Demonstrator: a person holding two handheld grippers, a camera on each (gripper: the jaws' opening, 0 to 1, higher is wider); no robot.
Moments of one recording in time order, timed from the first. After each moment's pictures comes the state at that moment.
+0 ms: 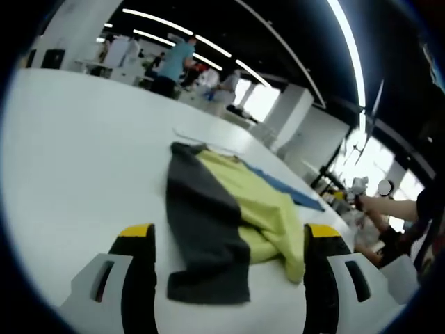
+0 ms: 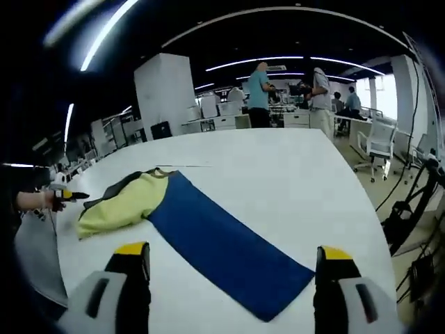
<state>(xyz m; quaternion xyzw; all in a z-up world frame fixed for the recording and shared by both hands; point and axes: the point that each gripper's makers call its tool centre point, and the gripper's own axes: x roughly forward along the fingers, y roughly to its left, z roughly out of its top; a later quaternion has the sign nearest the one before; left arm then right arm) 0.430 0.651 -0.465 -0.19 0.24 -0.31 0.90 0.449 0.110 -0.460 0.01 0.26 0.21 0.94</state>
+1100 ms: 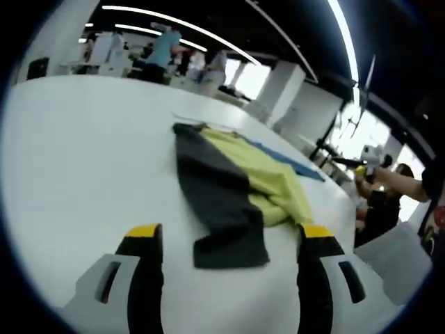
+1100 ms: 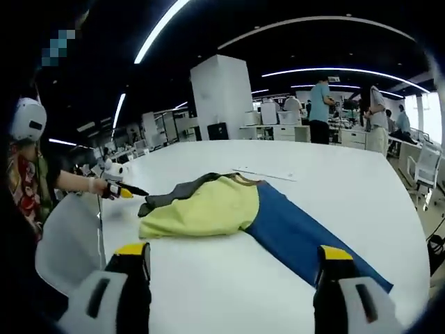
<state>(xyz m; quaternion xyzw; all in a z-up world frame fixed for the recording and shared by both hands) 0.408 0.674 -0.493 -0.12 0.29 -0.35 0.88 0.395 0.252 -0.416 -0.01 0.23 0.37 0.90</state>
